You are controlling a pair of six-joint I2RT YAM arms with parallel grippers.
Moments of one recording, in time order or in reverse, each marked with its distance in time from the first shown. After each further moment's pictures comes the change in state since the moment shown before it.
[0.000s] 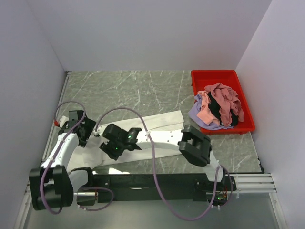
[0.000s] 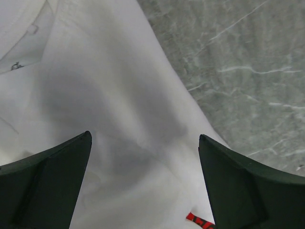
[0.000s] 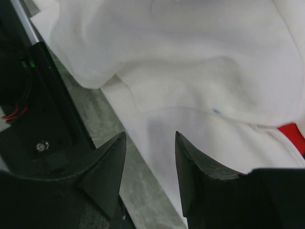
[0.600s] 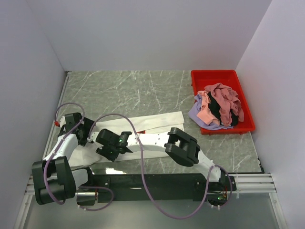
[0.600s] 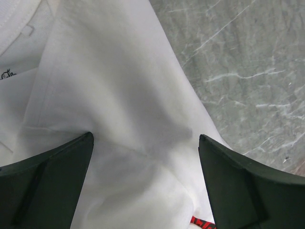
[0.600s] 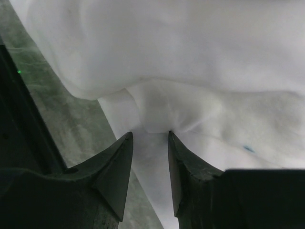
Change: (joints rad) left arm 0.107 0.093 -0.096 0.248 0.169 0.104; right arm 0.037 0.188 0.163 -0.038 0.032 -0.101
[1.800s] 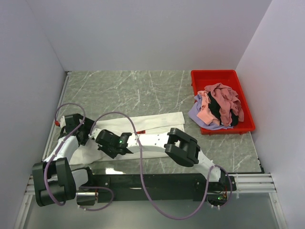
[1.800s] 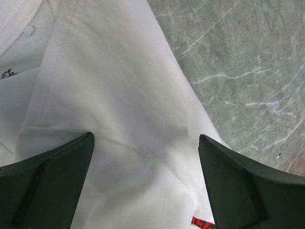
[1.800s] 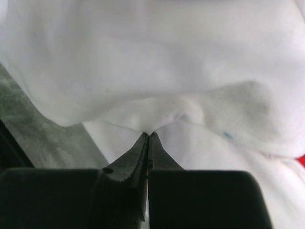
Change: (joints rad) left arm 0.005 -0.019 -0.045 0.097 0.019 0.017; right arm 0.007 0.019 0.001 0.053 0.158 0.079
